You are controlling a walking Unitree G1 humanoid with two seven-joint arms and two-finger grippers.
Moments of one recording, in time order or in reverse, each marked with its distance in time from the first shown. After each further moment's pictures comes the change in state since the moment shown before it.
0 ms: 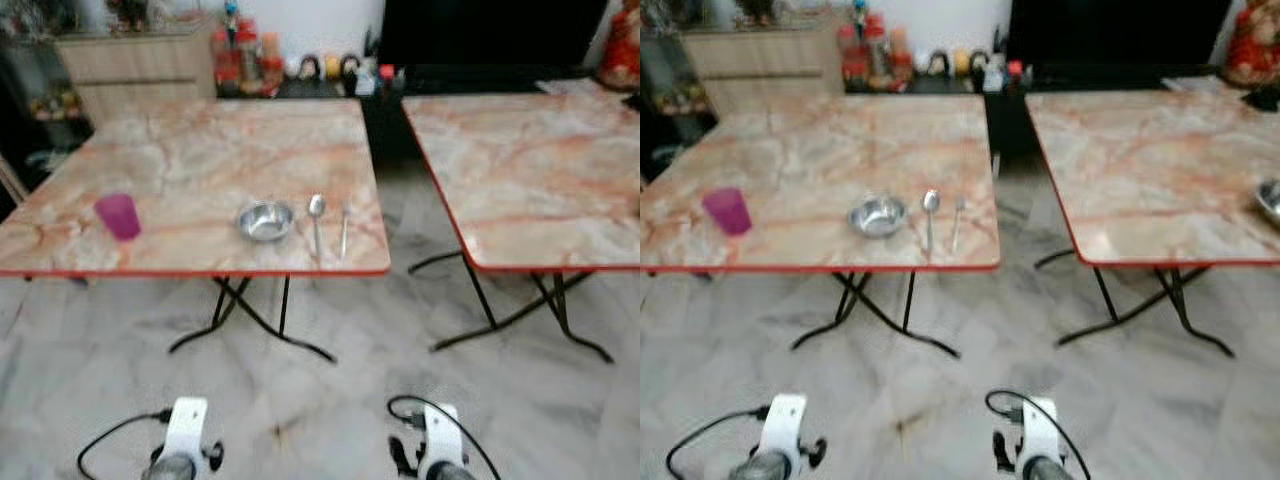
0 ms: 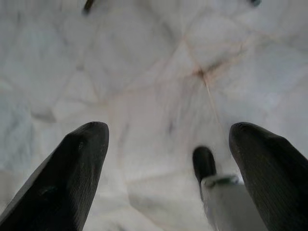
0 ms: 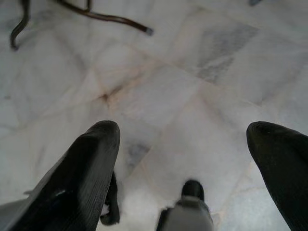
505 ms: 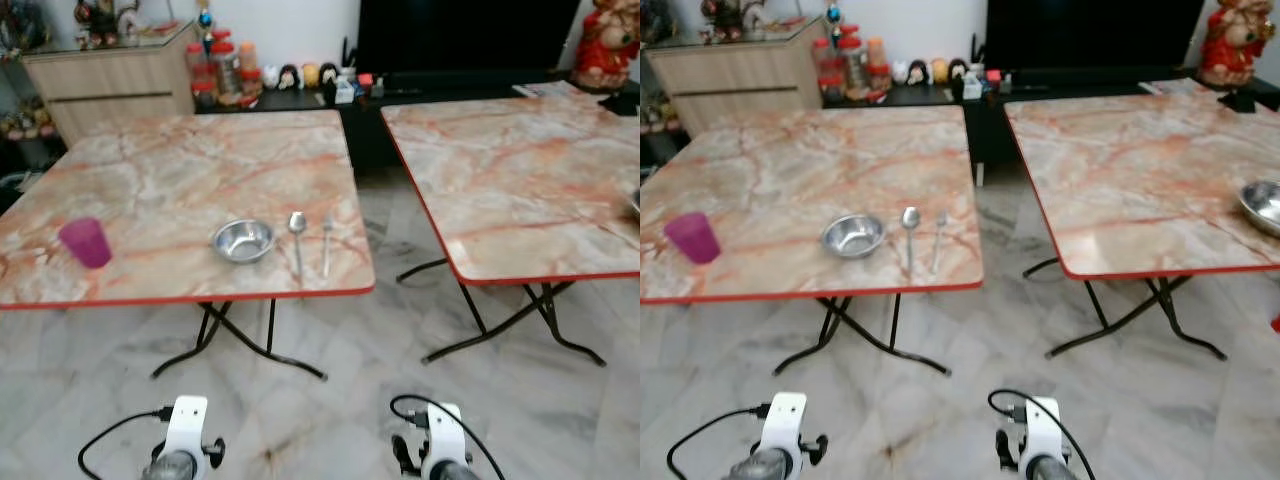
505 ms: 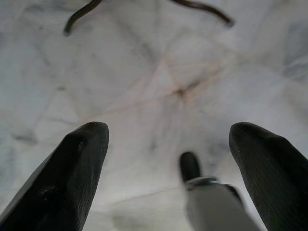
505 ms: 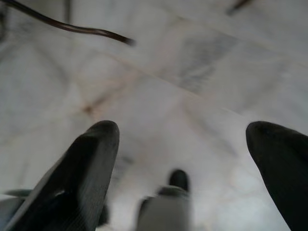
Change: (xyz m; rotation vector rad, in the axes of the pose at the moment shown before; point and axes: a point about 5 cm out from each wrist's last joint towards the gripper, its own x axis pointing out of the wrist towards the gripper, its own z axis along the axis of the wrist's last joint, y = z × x) left arm 0.001 -0.020 0.004 -0.010 -0.012 -0.048; right arm -0.003 -0.017 -0.007 -0.005 0.023 -0.041
